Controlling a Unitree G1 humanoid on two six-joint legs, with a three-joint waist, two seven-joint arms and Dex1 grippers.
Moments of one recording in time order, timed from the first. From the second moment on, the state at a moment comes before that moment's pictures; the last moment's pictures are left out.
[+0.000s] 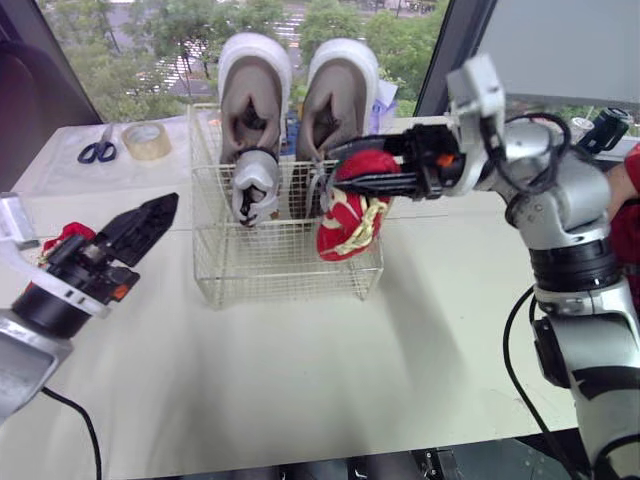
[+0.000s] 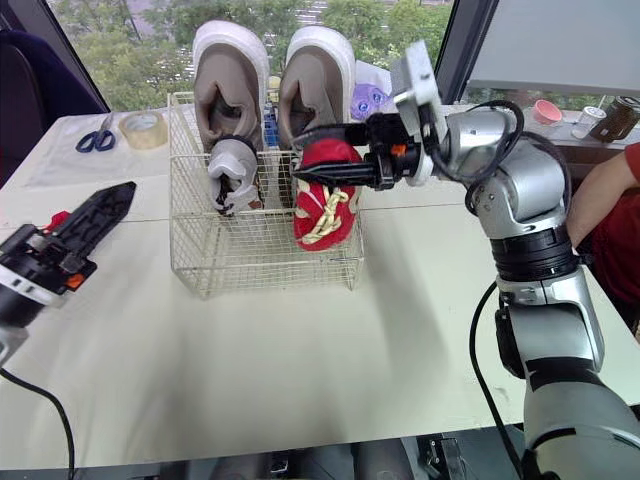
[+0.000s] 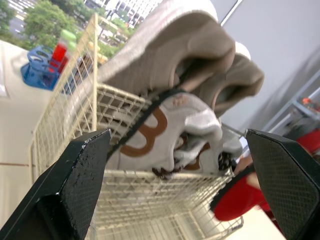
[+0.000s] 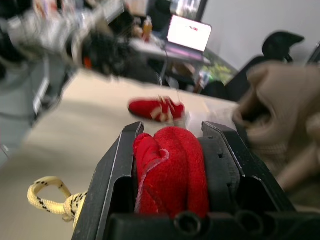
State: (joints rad) left arm 0.13 0.79 0.73 -0.68 -1.86 0.60 0.12; right arm -1.03 -0.64 0.13 0.15 0.59 0.33 1.31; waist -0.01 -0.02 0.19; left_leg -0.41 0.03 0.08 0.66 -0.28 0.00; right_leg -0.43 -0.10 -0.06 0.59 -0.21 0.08
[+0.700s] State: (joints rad) left arm 0.19 0.88 0.79 -0.50 -1.82 0.64 0.04; right arm -0.99 -0.61 0.06 0.19 0.56 0.41 1.37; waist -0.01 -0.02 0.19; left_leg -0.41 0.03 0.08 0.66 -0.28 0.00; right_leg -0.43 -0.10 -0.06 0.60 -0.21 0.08
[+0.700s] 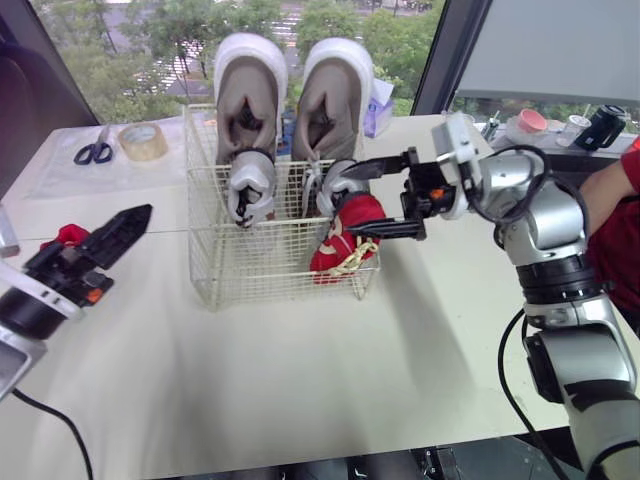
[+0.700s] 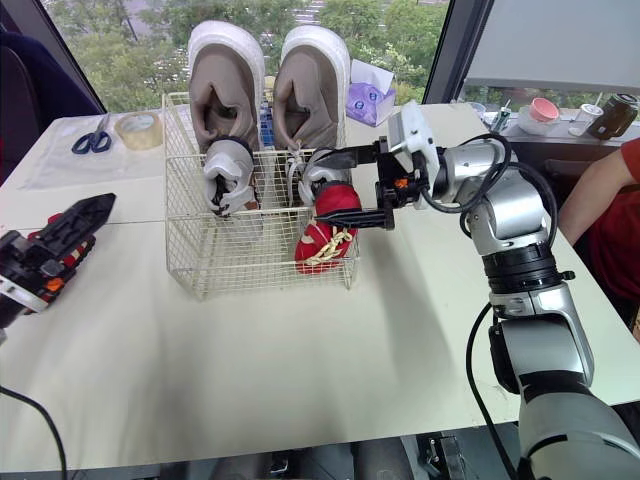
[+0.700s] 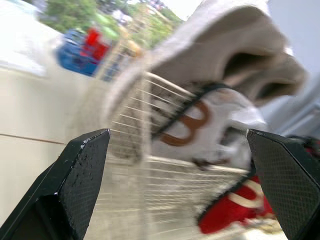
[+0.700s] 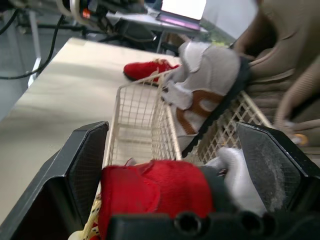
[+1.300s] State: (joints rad) left arm -0.25 1.47 0.29 0.32 -0.95 0.84 -0.26; right arm -0.89 -0.85 0.08 -0.21 0.77 0.81 1.41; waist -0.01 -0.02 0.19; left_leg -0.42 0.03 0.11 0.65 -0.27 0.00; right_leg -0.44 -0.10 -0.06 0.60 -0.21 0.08
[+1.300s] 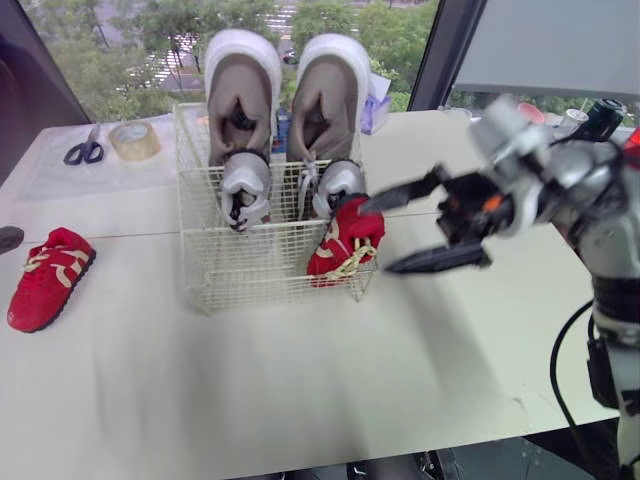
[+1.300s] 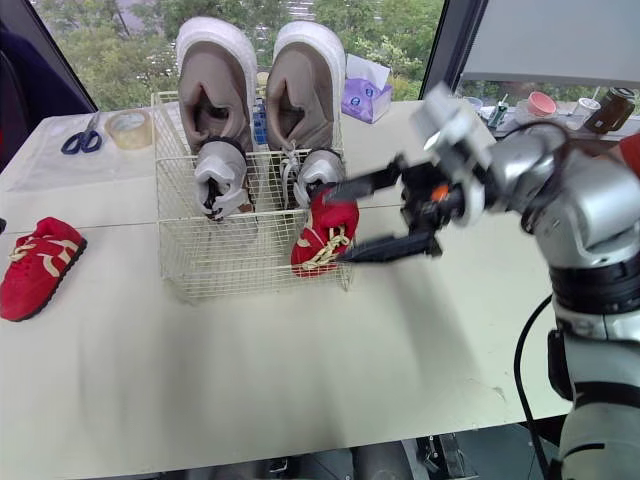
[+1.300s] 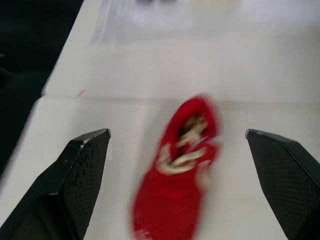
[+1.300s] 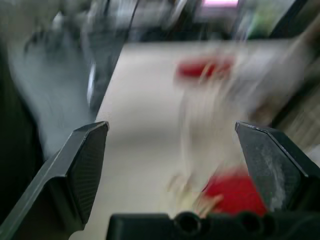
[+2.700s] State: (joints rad) left arm -1.36 1.02 -0.02 1.23 0.07 0.79 -0.62; right arm -0.94 -0.93 -0.06 -0.19 0.86 0.88 1.24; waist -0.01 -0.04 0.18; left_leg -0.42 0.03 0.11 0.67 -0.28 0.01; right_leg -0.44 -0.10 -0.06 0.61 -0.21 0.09
